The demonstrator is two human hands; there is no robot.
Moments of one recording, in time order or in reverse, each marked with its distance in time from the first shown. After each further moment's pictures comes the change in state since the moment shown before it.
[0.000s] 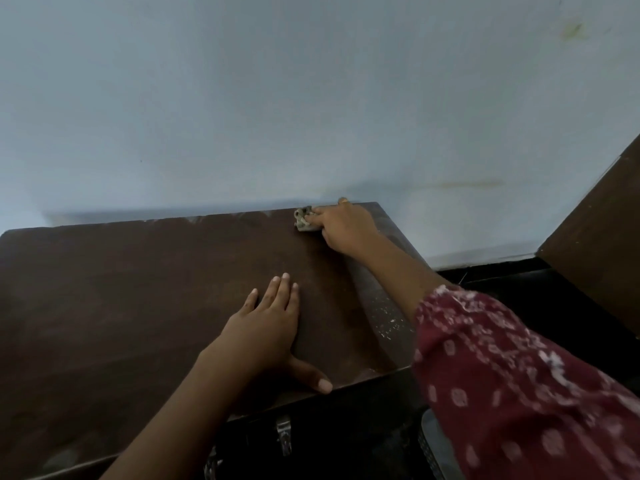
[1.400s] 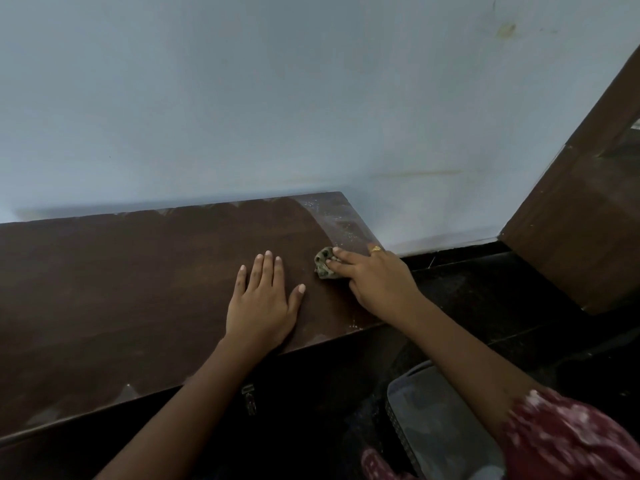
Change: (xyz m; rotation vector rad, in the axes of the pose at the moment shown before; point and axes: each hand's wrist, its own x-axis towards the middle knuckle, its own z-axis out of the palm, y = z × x) left_hand 0.020 0.049 0.024 -0.153 0.479 -0.161; right_hand -0.160 0.028 0.000 0.036 -0.013 0.031
